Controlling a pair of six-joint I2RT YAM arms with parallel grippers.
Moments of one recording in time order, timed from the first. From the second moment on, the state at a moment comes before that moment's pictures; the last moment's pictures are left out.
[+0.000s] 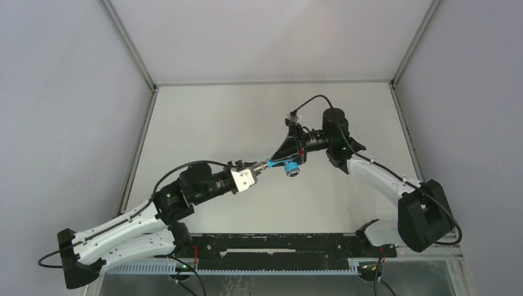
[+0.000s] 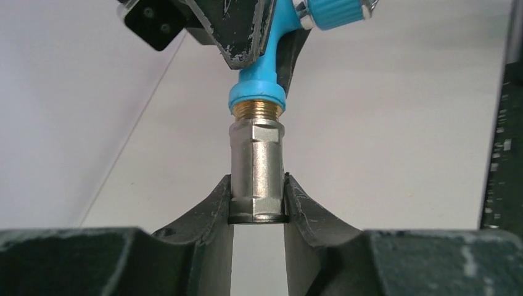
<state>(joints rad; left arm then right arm) -1.01 0.76 0.68 -0.10 0.10 0.44 0.52 1.35 0.88 0.31 -1.23 1.41</state>
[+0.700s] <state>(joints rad) -1.20 0.94 0.61 -0.03 -0.50 0.83 0.51 1.45 0.79 0.32 -1.09 1.61</state>
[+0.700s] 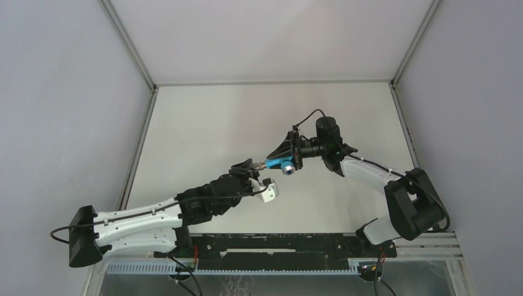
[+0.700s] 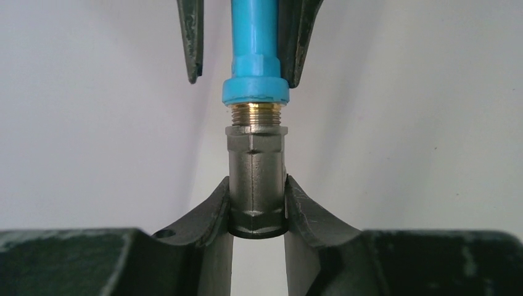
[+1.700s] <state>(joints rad) -0.93 0.95 0.72 -0.19 0.11 0.40 0.51 1.32 0.78 0.15 -1.09 1.51</state>
